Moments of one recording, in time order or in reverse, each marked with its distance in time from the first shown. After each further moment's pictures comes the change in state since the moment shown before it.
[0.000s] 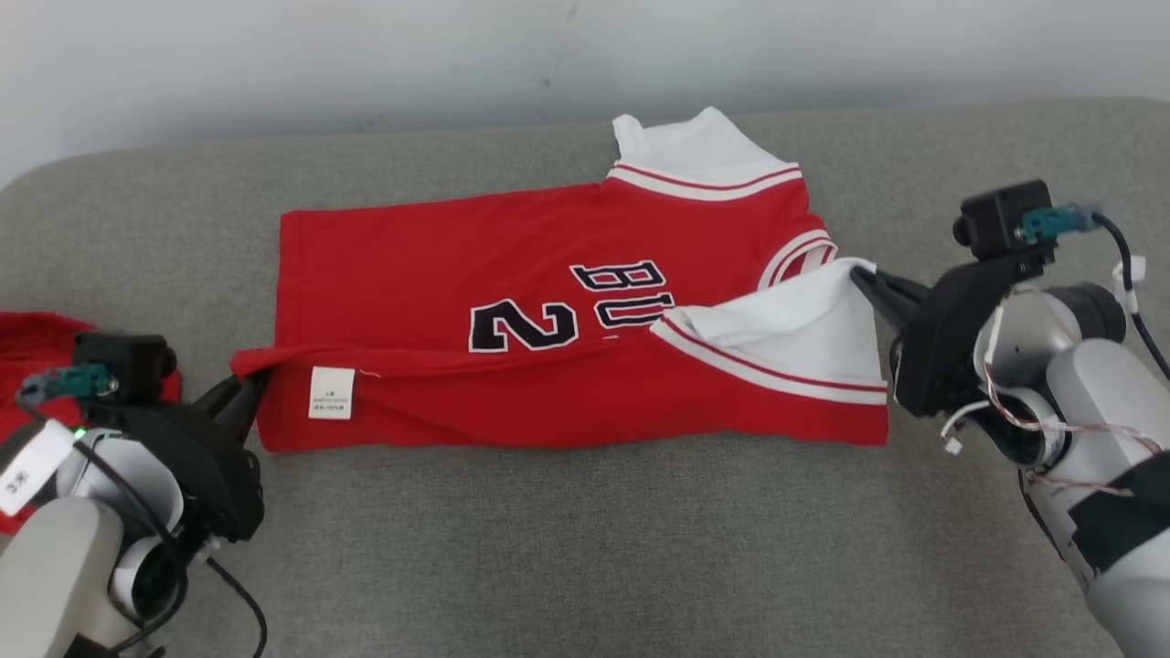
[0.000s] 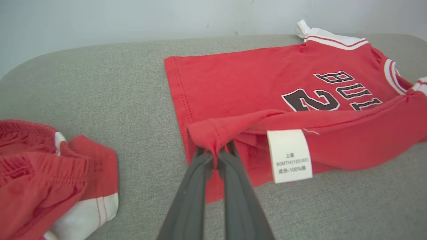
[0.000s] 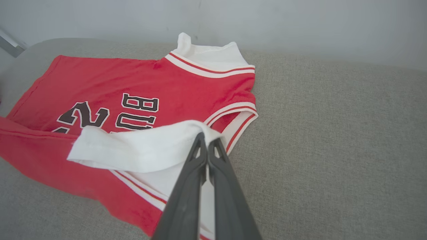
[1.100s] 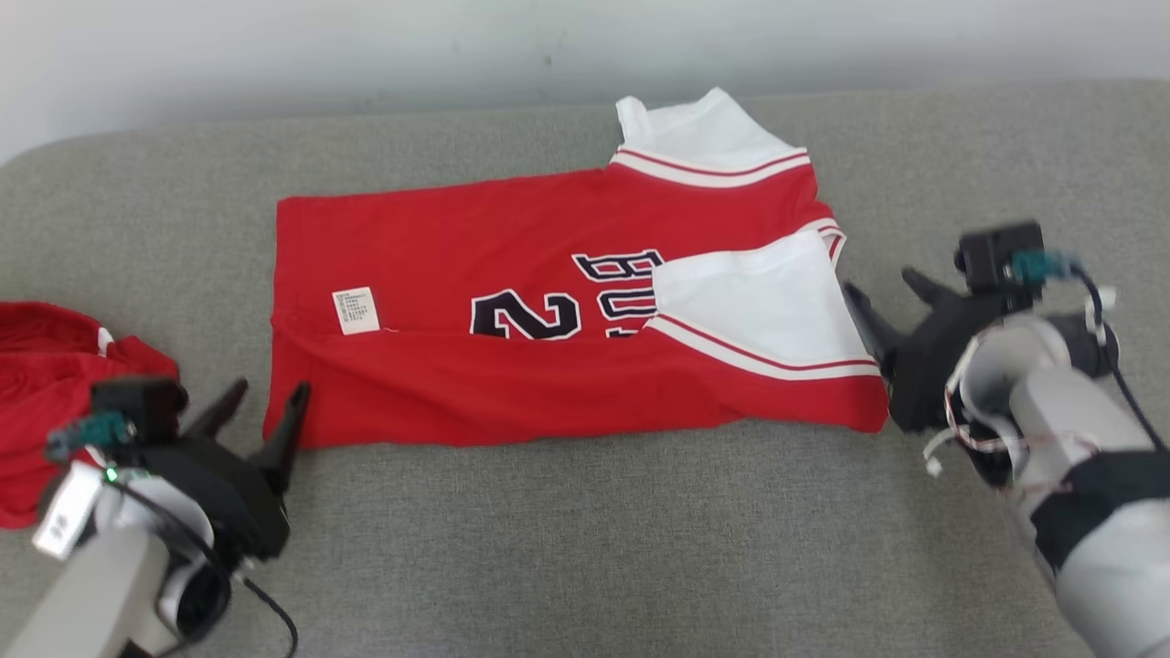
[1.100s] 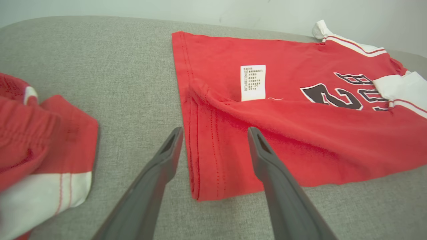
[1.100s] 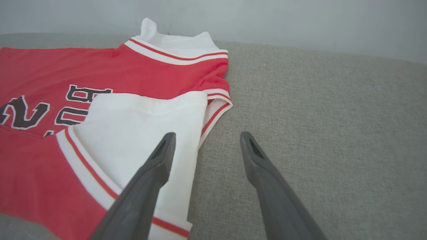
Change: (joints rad) left arm -0.065 -0.059 -0.115 0.263 -0.104 0.002 -0.253; right arm -0.121 0.074 0.081 0.409 -0.084 0.029 -0.333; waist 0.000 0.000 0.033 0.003
